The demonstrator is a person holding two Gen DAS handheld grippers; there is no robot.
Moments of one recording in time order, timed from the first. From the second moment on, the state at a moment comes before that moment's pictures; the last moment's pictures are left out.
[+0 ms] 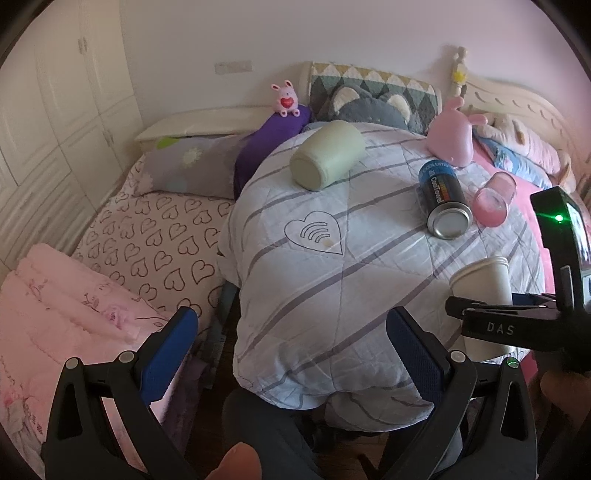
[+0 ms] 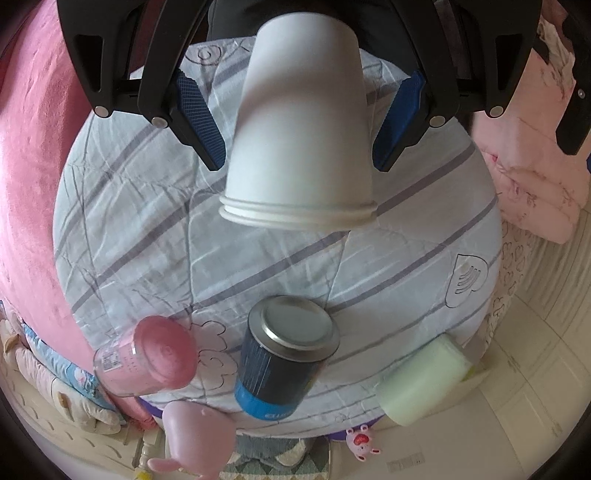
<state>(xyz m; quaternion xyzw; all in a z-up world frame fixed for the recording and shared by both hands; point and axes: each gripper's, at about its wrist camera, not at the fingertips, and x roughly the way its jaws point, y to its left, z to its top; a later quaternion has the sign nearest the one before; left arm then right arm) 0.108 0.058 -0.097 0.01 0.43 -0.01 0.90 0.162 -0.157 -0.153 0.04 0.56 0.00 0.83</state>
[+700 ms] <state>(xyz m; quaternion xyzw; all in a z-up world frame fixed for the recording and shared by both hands) 0.092 0.058 -0.088 0.01 0.42 0.00 0.91 0.157 -0.156 -0.120 0.06 0.48 0.07 0.87</state>
